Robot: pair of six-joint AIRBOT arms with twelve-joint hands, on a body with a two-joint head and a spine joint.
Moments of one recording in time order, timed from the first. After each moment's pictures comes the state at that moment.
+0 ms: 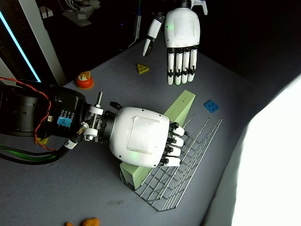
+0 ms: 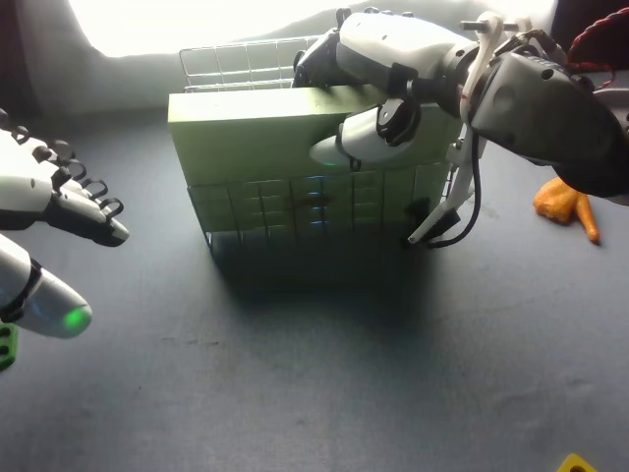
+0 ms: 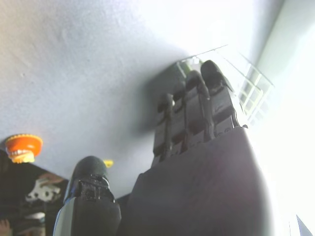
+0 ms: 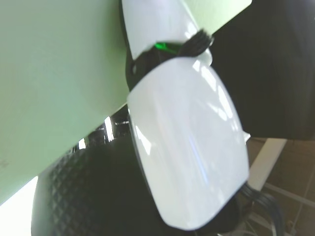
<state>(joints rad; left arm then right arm) 0.07 -0.68 1.01 3.00 -0.81 -1.65 -0.23 -1.42 1.37 0.76 0.35 -1.29</state>
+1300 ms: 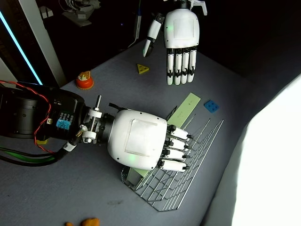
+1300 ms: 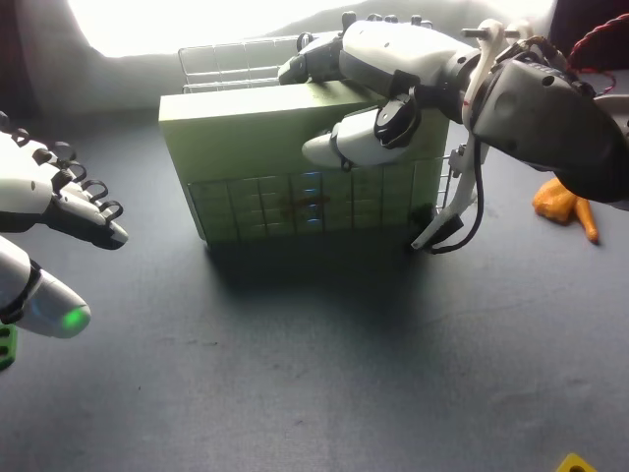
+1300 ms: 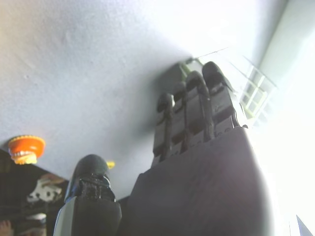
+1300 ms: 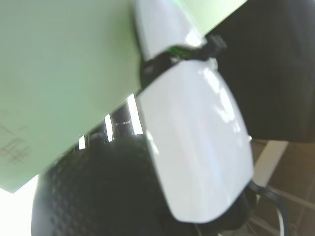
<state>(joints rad) 0.07 -0.68 1.01 3.00 -0.81 -1.65 -0.24 -1.42 1.37 0.76 0.35 -1.29</state>
